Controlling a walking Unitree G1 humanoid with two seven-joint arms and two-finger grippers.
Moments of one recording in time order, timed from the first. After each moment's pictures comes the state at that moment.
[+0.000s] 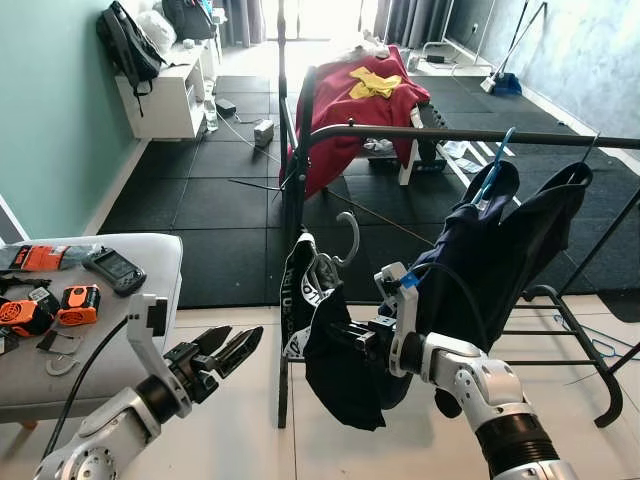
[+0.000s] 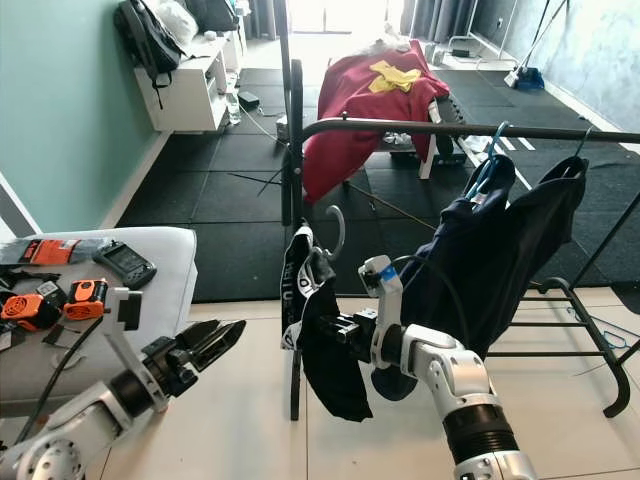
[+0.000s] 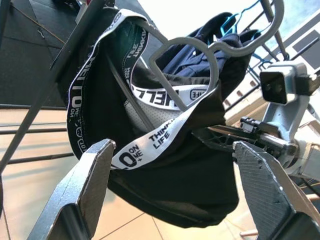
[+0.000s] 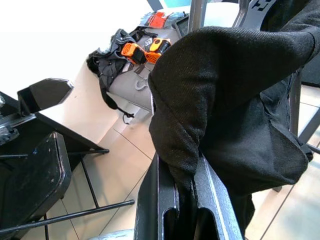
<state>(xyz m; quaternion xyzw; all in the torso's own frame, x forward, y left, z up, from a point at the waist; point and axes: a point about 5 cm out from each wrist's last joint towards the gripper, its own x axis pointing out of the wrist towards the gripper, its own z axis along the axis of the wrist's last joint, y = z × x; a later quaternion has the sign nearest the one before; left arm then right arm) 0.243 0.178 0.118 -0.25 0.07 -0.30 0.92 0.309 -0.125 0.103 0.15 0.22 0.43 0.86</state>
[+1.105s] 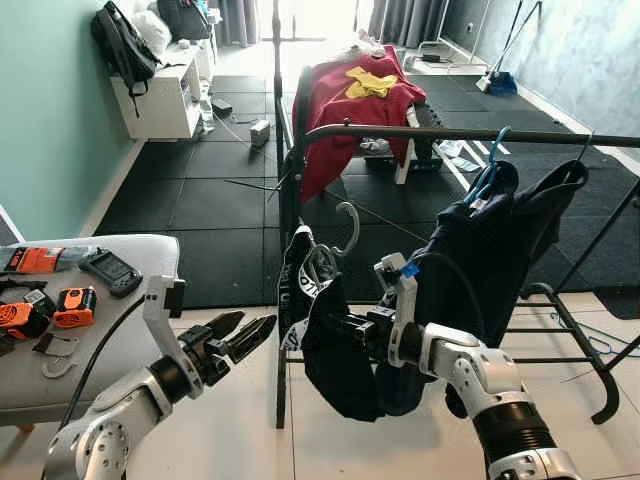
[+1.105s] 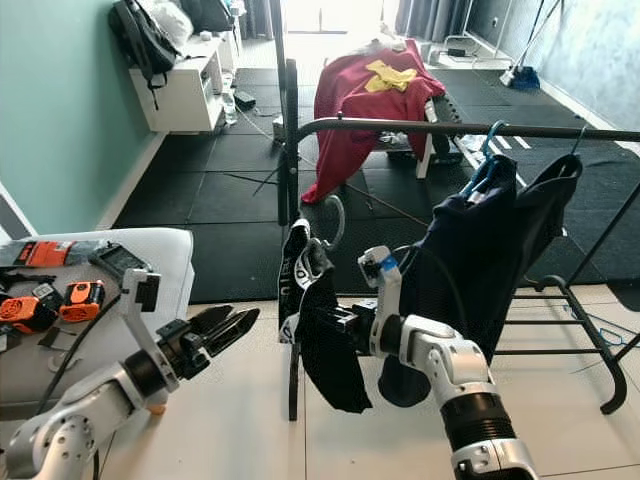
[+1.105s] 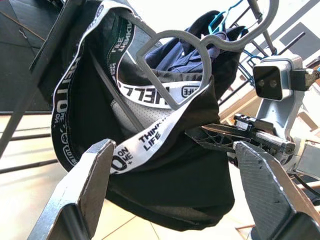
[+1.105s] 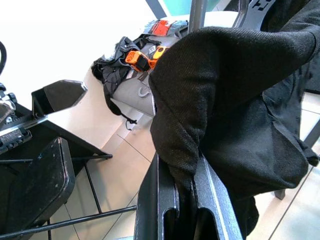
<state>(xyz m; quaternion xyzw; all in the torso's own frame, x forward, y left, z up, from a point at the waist) 0.256 0.172 0.126 -0.26 0.07 -0.33 0.91 0.316 -0.122 0.113 0.15 0.21 0.44 0.86</state>
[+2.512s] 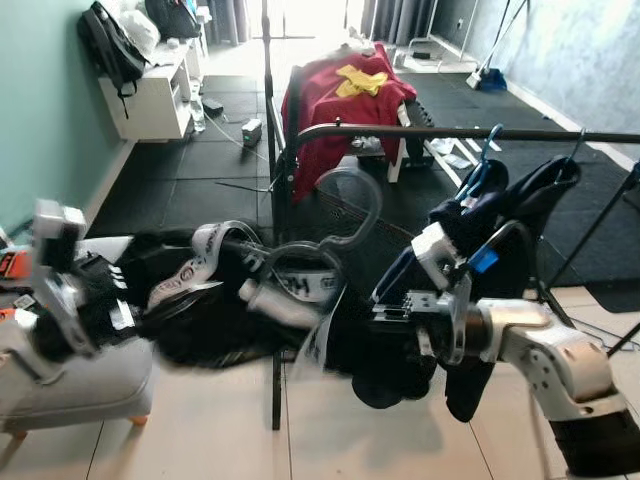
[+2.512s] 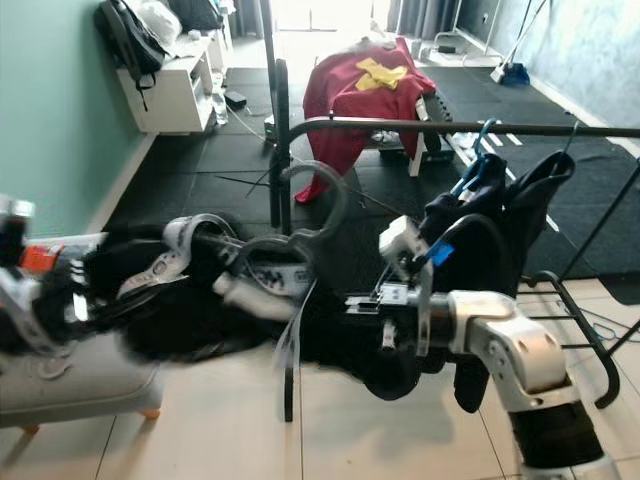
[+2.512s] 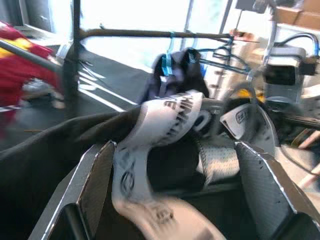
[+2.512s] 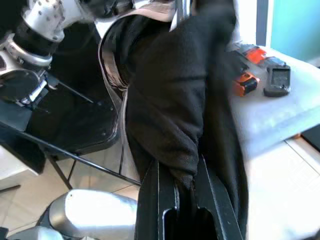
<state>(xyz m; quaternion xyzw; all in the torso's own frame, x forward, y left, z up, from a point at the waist) 0.231 0.248 0.251 -0.02 -0.09 -0.43 0.90 0.270 -0.148 0.196 0.02 0.11 0.65 0.75</state>
